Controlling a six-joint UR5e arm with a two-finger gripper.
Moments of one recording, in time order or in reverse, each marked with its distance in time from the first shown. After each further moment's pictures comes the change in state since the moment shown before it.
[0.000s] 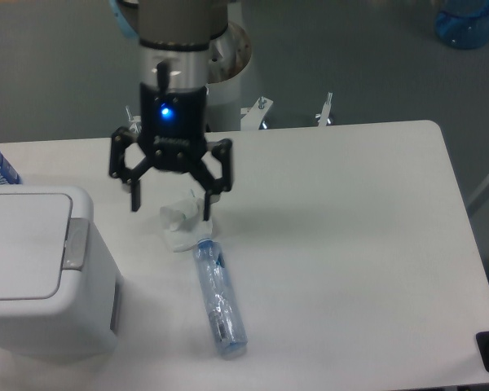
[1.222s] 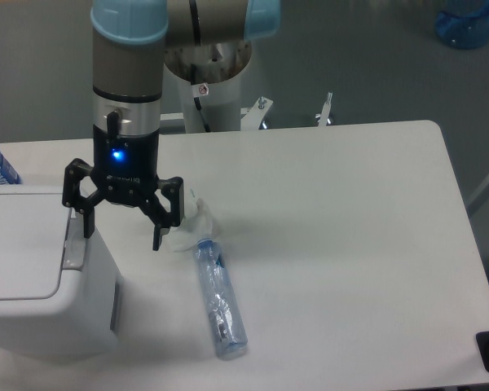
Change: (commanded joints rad) arm -0.058 -0.043 -0.005 -0.002 0.002 -0.019
